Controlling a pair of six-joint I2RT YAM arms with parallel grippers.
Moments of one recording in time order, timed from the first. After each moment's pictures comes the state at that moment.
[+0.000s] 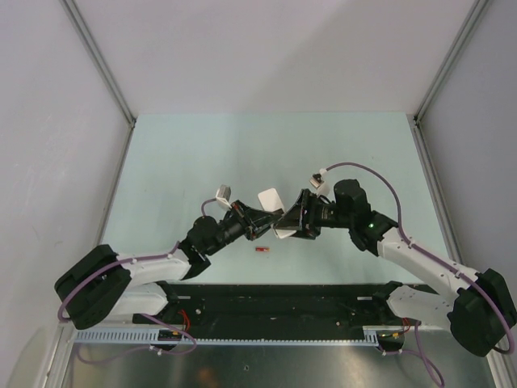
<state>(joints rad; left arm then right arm) -0.84 1.22 0.31 0.97 0.12 -1.52 0.64 1.08 0.67 0.02 -0.64 1.10</state>
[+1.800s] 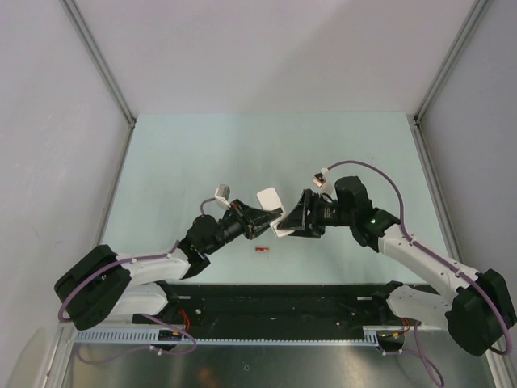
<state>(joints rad) -0.82 1.22 0.31 0.95 0.14 -1.53 0.60 1.09 0.71 -0.13 -0.64 0.98</state>
